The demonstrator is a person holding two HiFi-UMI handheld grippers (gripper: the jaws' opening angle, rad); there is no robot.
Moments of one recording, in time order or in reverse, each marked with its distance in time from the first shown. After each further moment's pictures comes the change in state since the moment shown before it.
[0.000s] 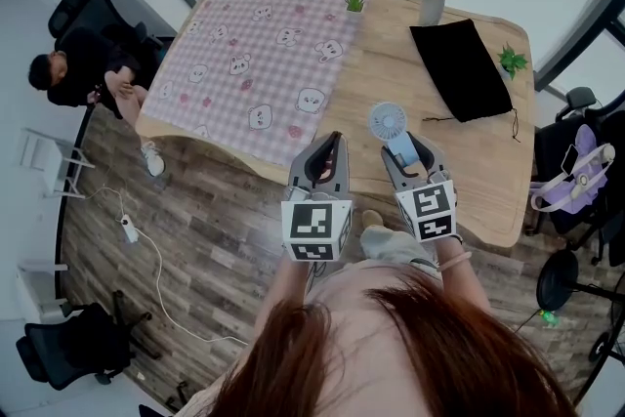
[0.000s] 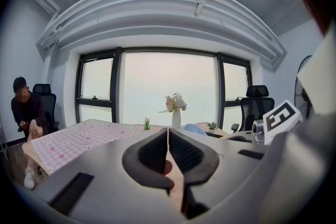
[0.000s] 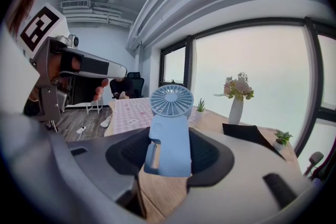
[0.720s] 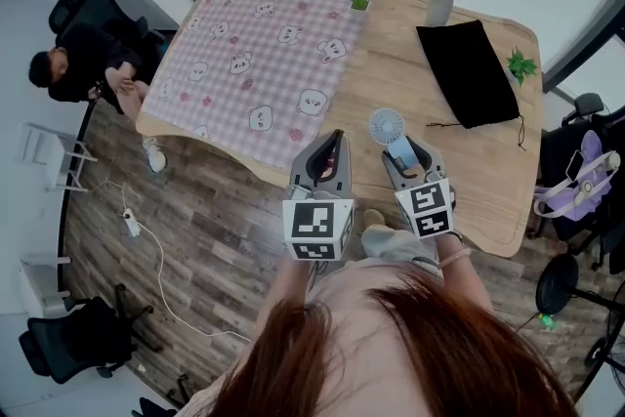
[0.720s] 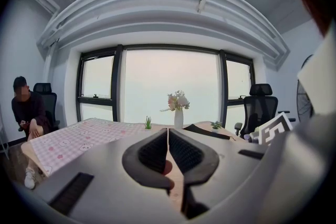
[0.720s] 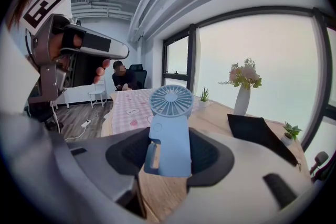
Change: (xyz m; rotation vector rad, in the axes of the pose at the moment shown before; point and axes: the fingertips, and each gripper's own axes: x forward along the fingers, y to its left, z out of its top) left arm 0.028 0.007 -0.002 -0.004 0.019 0.017; right arm 0.035 -0.007 -0.034 0.004 0.092 0.063
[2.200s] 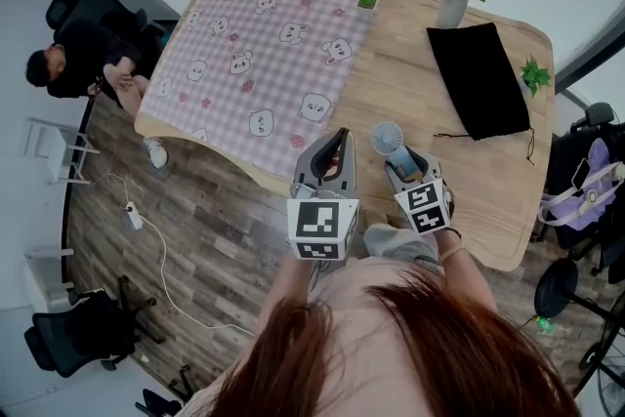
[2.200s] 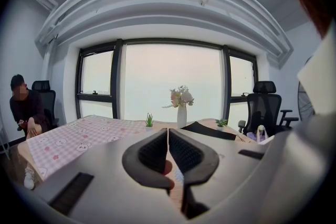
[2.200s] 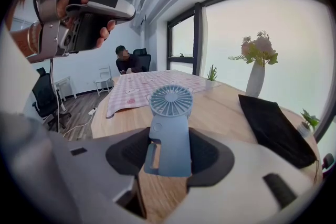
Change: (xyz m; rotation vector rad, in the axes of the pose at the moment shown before) left arm 0.047 0.015 -0.005 -0.005 0.043 0.007; right arm 0.061 -0.010 -0.067 -0.009 0.175 0.086
